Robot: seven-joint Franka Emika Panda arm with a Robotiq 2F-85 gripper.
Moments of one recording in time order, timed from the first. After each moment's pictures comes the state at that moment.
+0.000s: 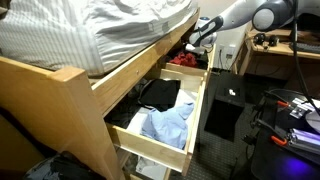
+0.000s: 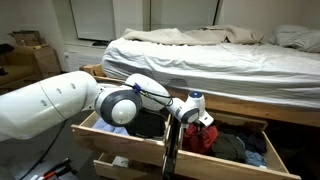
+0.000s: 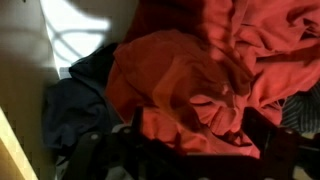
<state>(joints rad) -0.31 1.34 -0.22 -0.93 0.20 2.59 0.70</state>
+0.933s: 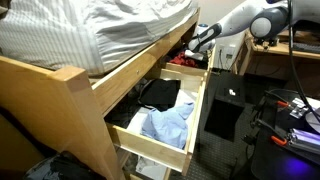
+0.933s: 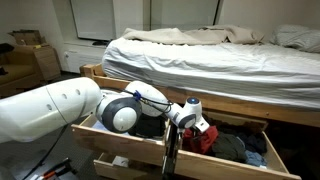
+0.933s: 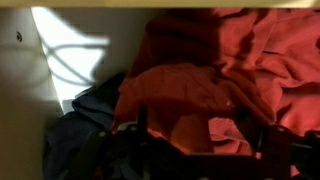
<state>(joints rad) -0.31 1.42 -0.21 -0.88 0.21 2.58 0.75</state>
